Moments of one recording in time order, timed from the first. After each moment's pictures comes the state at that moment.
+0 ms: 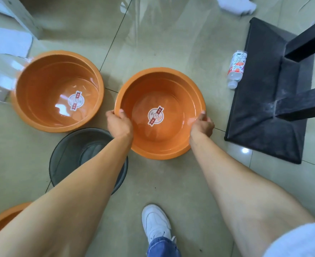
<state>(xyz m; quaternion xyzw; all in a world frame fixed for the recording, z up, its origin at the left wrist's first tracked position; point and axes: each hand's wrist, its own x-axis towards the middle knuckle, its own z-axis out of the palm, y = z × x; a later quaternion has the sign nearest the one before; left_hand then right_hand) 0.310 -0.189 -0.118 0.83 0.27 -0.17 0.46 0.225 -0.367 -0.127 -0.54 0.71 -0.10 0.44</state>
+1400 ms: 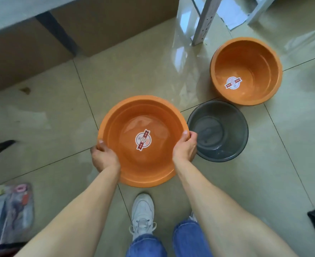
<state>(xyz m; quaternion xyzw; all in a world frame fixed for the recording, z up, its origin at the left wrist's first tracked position) 0.046 0.249 -0.073 0.59 0.73 0.07 0.35 0.133 0.088 -0.093 -0.85 0.33 0.17 0.37</state>
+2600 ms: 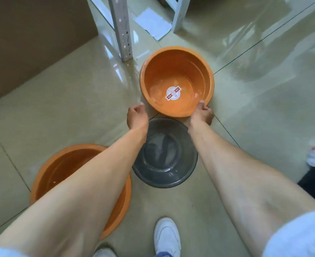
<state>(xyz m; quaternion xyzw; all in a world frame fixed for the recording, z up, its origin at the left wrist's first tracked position) 0.335 0.056 -0.128 0.67 0.45 -0.08 0.58 0.374 -0.096 -0.123 -0.74 0.49 0.02 0.47</state>
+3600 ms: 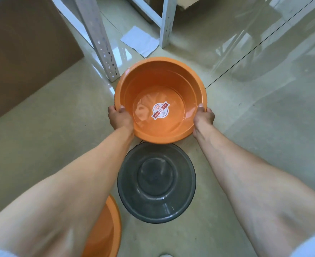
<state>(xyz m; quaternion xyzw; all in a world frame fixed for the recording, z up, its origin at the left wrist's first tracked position) 0.418 0.058 -0.147 0.67 0.48 0.04 0.57 0.443 -0.136 -0.153 -0.67 0.46 0.06 0.59</state>
